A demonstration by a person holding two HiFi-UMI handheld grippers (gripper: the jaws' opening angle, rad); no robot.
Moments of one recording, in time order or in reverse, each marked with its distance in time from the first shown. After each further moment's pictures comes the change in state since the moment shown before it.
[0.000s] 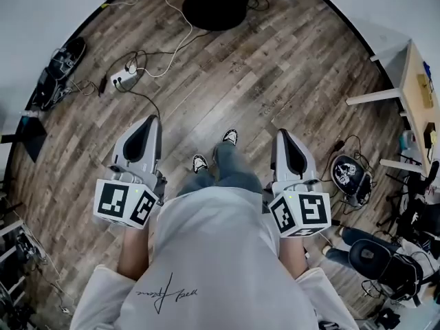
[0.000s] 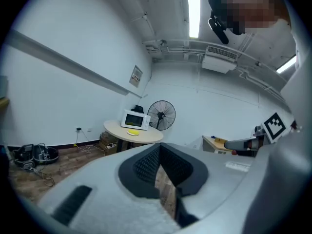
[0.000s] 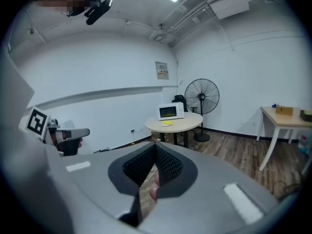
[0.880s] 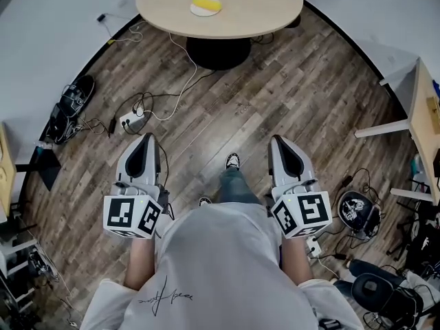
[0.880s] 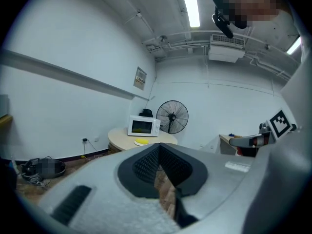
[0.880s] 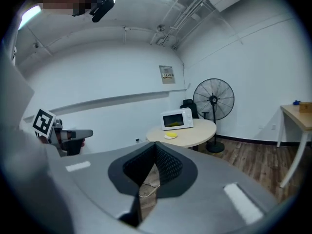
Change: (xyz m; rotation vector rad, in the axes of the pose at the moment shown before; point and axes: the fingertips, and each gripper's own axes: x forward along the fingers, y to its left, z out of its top) left arm 0.170 0.029 0.064 0.080 -0.020 0.142; right arm 0.157 -0.095 0.085 -0.005 -0.076 0.146
